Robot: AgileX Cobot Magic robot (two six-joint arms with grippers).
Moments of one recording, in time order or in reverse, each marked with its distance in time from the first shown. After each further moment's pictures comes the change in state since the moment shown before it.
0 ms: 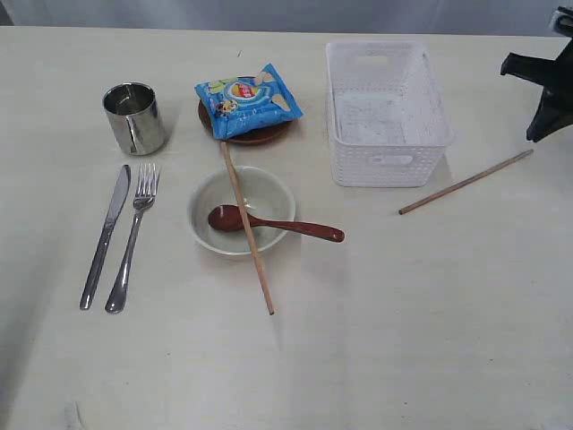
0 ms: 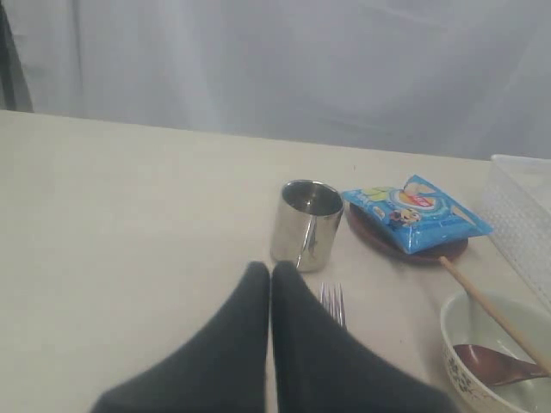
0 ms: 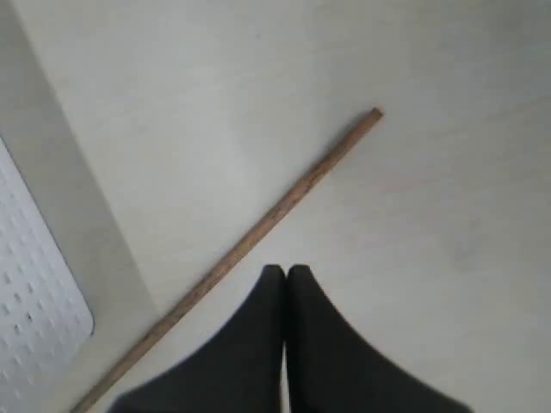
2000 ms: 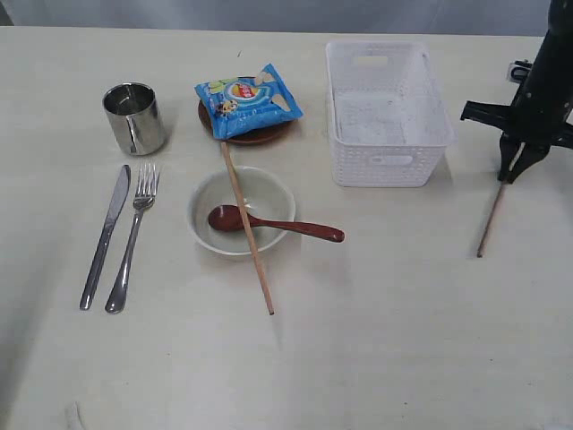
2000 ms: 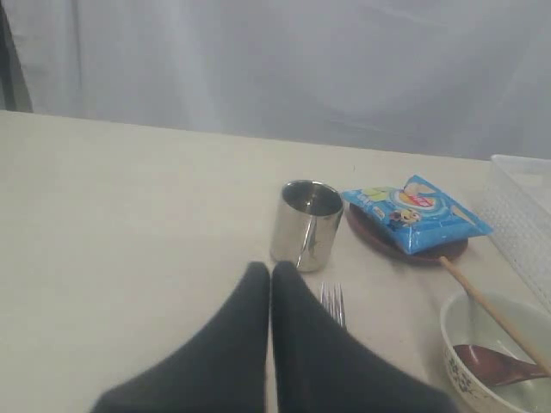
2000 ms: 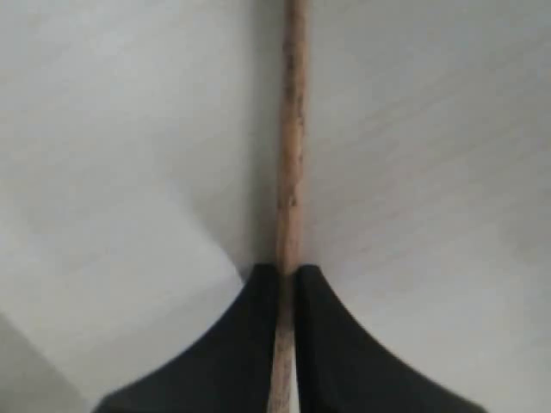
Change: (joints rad) left arm 0.000 0.000 0.000 0.000 0.000 0.000; right arm 0.104 0.152 0.006 -0.180 -0.004 0.314
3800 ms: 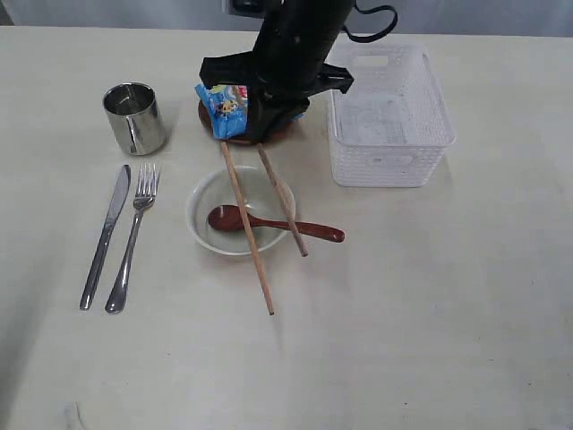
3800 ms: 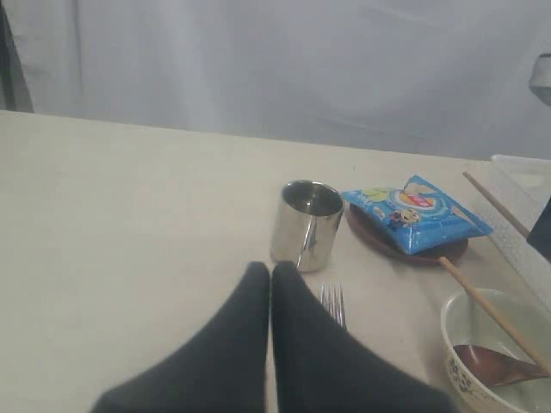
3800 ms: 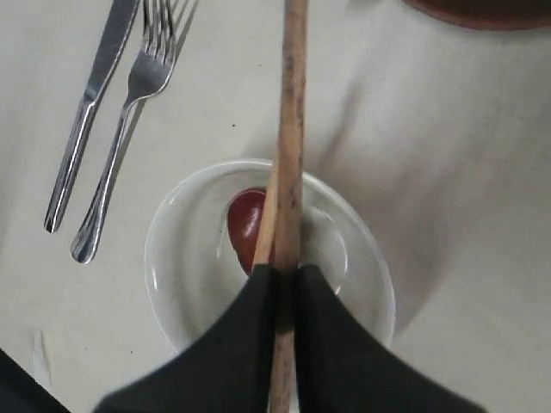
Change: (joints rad) left arm 0.000 0.000 0.000 0.000 0.000 0.000; right arm 0.623 -0.117 -0.257 0.419 0.118 -0.445
